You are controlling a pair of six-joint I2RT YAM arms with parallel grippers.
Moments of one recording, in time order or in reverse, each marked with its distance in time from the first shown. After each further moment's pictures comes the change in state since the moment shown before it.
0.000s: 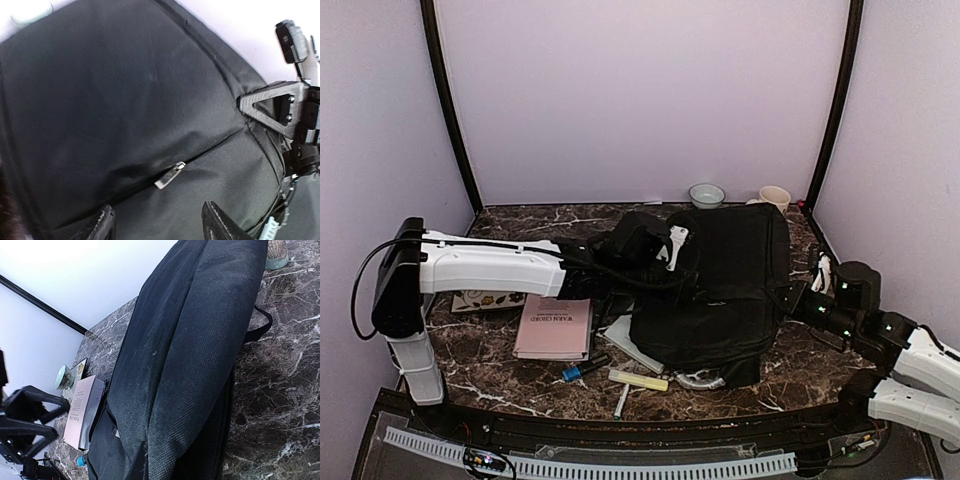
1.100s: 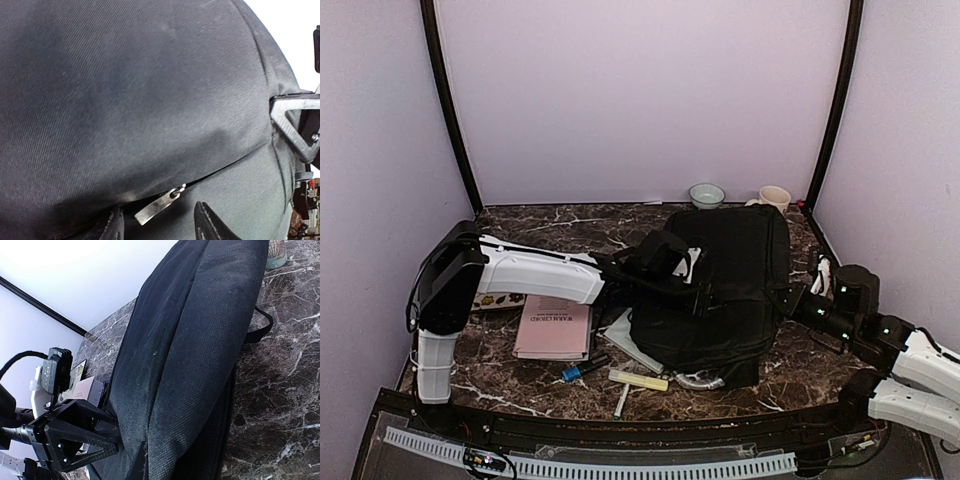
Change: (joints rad) left arm 0.032 0.248 0.090 0.125 0.245 -0.231; right arm 0.000 -0.005 -0.032 0.038 -0.005 0.004
